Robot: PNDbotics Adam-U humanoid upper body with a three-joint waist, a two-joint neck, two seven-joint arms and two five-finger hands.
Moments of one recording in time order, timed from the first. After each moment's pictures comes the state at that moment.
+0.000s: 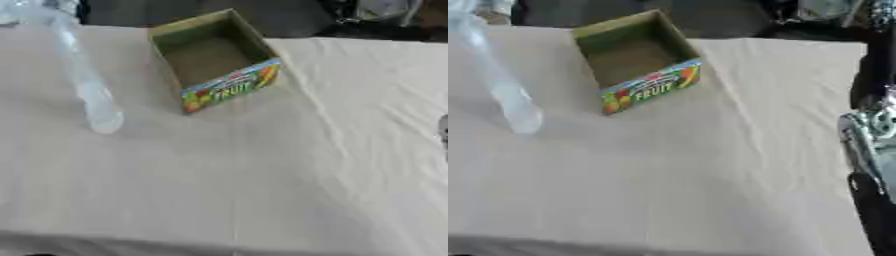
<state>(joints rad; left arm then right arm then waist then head) -0.11 0.36 0.18 -1.96 0.21 -0.08 0.45 -0.33 -0.44 -0.03 -1.89 -0.21 -0.04 -0.55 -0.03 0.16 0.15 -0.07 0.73</state>
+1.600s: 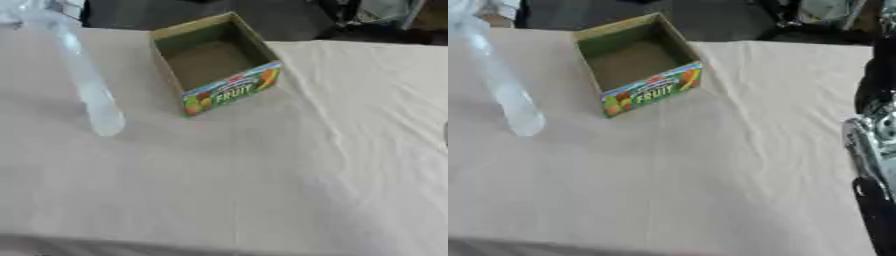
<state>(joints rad) -0.14 0.36 0.07 -1.98 1.13 0.05 0.55 -0.33 -0.44 -0.03 -1.89 -0.21 -0.04 -0.55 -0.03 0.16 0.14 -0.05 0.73</state>
